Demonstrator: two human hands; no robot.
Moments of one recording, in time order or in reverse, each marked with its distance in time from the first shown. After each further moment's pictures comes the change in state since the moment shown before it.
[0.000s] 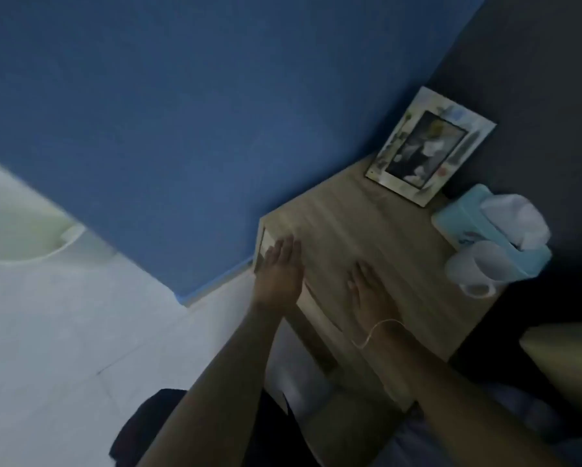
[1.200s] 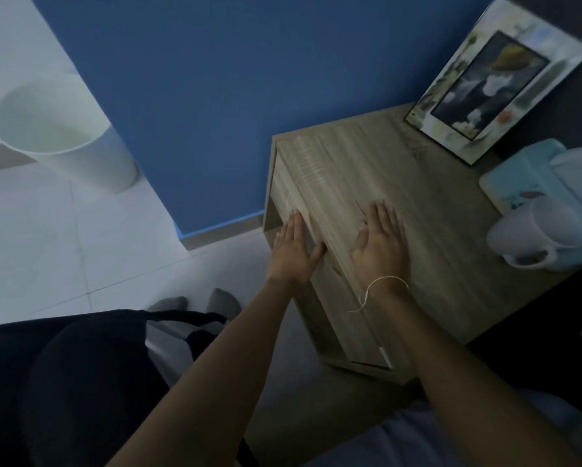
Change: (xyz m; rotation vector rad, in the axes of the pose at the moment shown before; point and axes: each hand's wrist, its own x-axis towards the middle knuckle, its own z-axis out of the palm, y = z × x) left_hand -0.012 0.002 0.162 -0.413 0.218 -0.250; right_hand 0.000 0.016 0.044 0.079 0.358 -0.173
